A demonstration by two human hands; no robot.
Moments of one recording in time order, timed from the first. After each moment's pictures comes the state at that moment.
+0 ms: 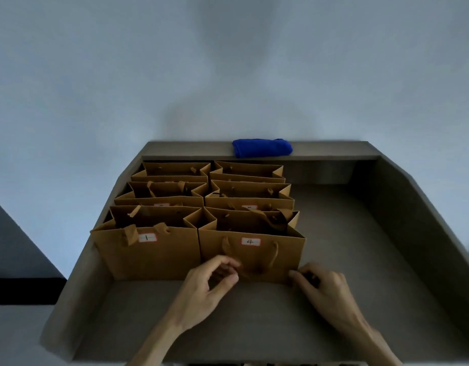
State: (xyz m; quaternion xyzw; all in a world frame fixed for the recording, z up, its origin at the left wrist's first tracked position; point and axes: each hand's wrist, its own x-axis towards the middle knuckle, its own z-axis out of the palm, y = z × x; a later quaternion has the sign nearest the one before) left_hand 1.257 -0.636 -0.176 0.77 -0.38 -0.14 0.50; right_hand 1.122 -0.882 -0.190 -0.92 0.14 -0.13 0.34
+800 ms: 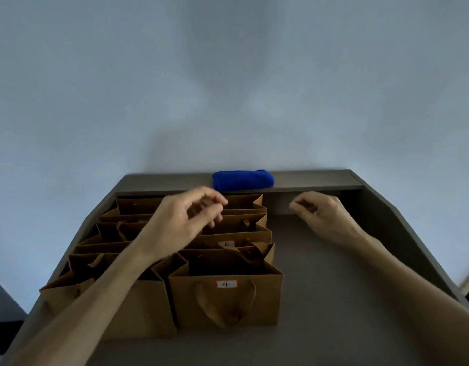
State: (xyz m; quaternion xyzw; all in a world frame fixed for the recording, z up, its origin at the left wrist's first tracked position) left_hand 1.338 -0.704 -0.014 0.75 -0.50 0.01 0.44; right_hand 1.227 -1.000 -0.058 -0.94 0.05 -0.26 0.24
